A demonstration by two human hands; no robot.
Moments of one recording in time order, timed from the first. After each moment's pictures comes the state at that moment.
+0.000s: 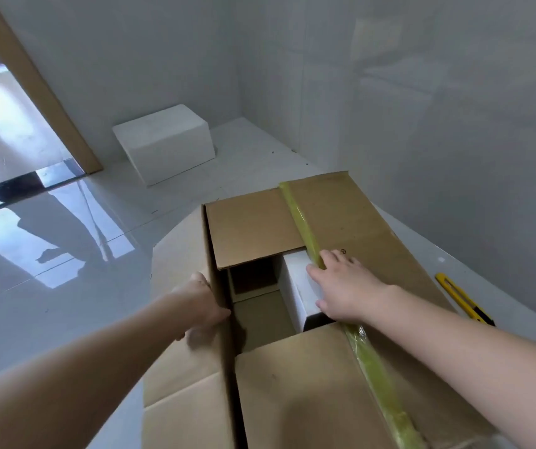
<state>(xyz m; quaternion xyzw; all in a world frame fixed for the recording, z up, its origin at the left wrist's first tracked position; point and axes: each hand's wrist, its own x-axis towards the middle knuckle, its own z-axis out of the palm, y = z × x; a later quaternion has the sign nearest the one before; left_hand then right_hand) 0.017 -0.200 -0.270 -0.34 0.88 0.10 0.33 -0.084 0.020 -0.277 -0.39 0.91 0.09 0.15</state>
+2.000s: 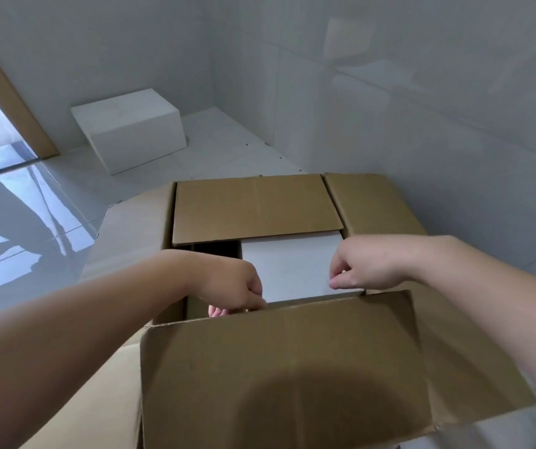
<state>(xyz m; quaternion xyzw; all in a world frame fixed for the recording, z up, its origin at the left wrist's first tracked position) -0.020 -0.154 -0.231 0.07 0.87 0.24 0.42 -0.096 0.069 -0.190 -0.33 0.88 0.05 0.34</state>
